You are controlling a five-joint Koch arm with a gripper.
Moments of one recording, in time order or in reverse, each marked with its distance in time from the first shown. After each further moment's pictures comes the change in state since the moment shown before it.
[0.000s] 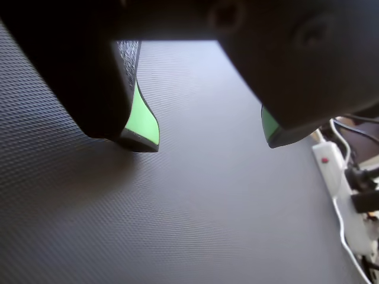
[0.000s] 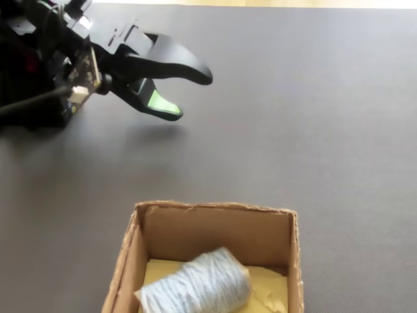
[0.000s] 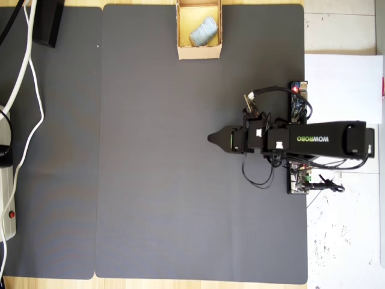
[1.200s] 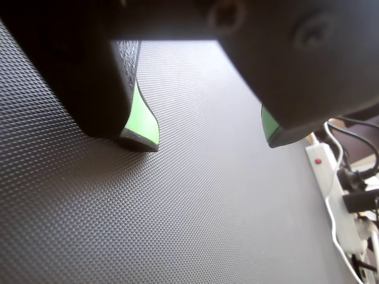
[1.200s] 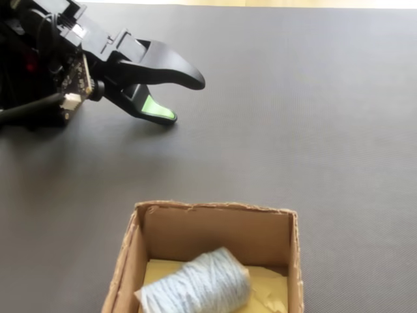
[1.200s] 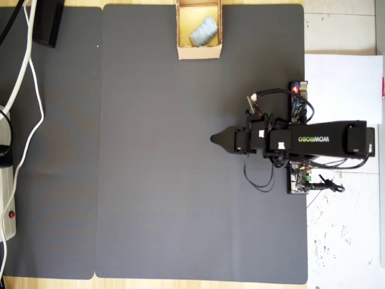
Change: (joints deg) arm -0.8 0.0 4.5 -3.0 0.0
